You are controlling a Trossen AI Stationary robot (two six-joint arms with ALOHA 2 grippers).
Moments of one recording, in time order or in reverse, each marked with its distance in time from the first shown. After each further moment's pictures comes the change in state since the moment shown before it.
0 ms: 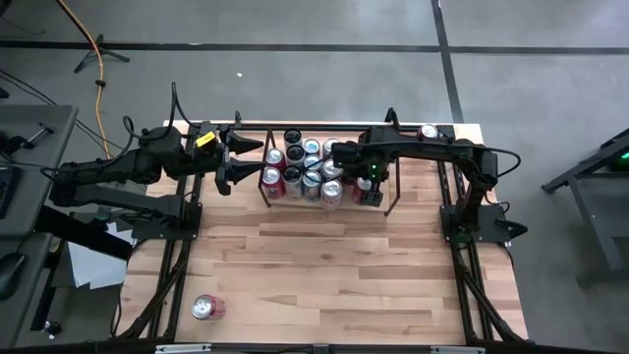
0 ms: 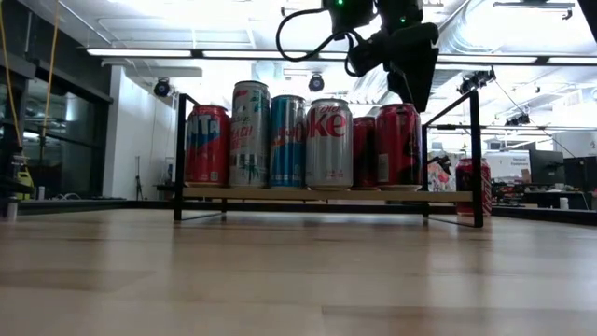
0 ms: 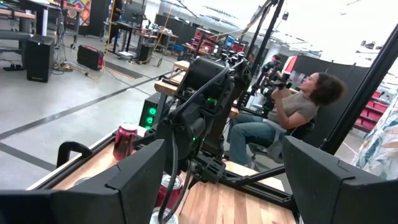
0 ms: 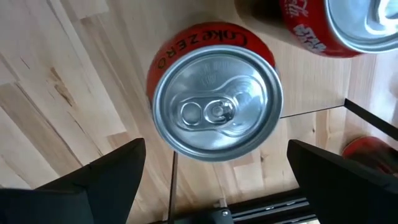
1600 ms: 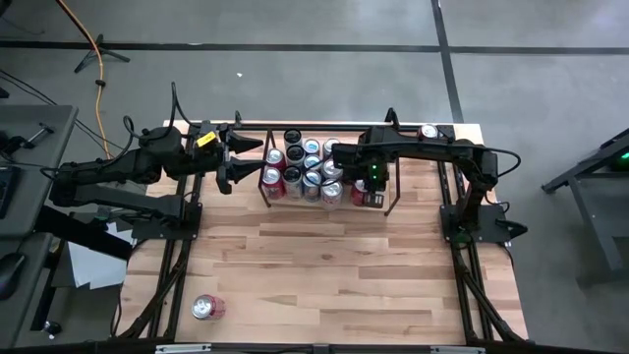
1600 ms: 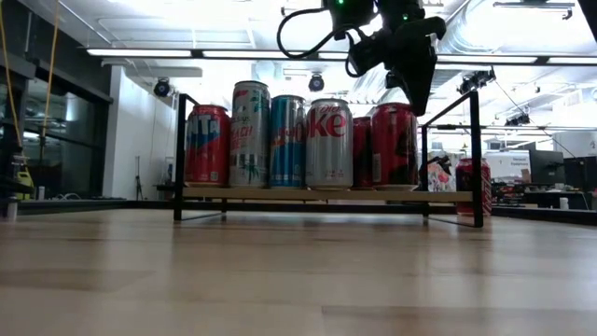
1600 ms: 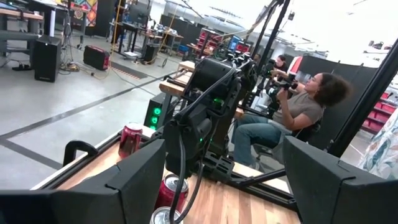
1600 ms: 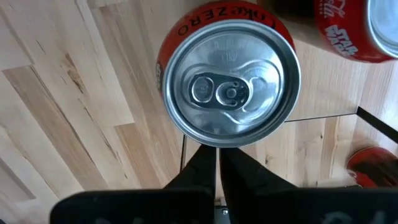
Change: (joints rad) left arm 0.000 0.001 0.000 -0.004 -0.023 0.001; right arm 0.000 0.000 0.000 0.000 -0.039 -0.070
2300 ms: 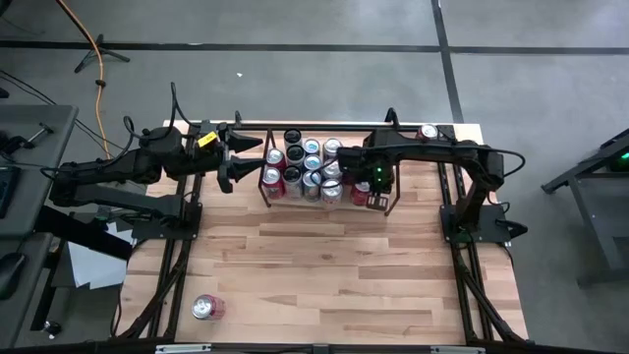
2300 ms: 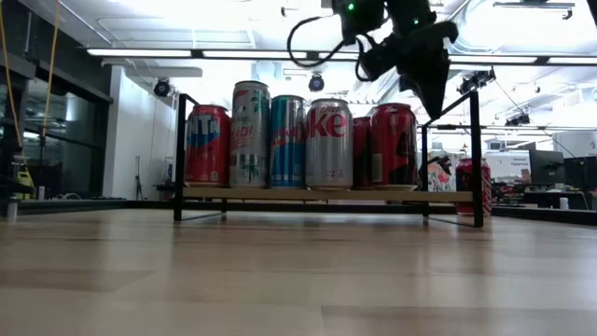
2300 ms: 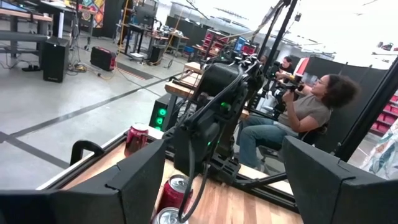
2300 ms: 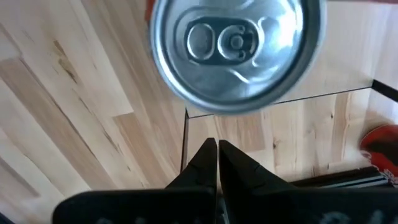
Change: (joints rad) left arm 0.000 0.000 0.000 -0.003 -0.026 0.000; right arm 0.005 -0.048 -0.093 -0.001 -0.001 0.066
